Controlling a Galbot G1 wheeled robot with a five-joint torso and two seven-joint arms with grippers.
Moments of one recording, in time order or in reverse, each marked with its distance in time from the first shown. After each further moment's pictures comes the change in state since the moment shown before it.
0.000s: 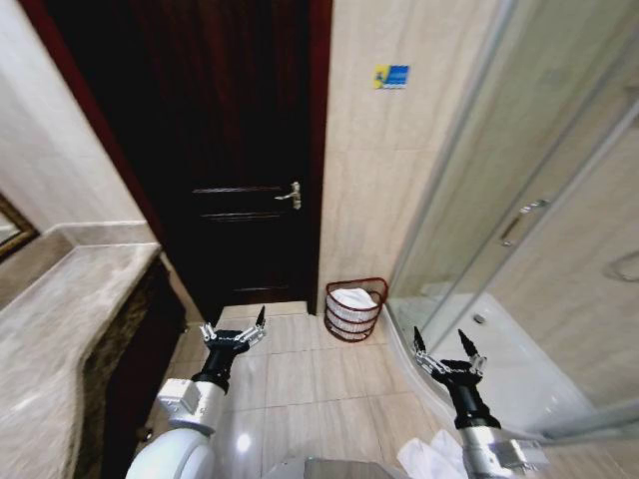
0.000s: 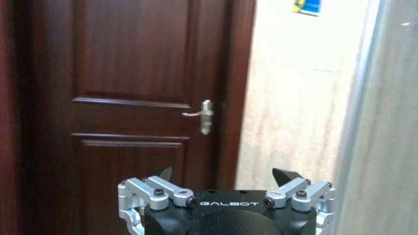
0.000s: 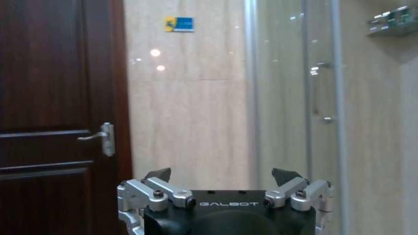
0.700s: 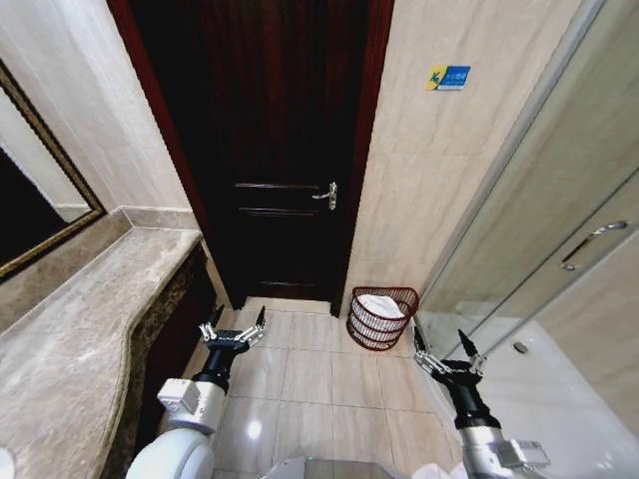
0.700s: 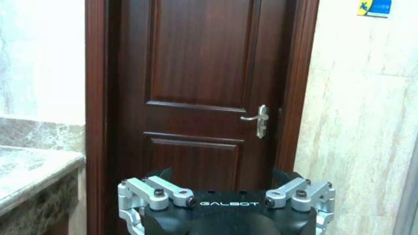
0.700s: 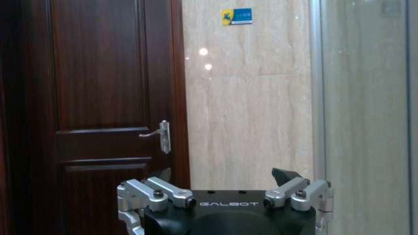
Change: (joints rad) left arm 0.000 0.000 0.000 0.000 0.000 0.000 0.000; right arm 0.000 0.000 0.000 0.000 0.000 0.000 0.000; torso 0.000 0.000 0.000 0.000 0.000
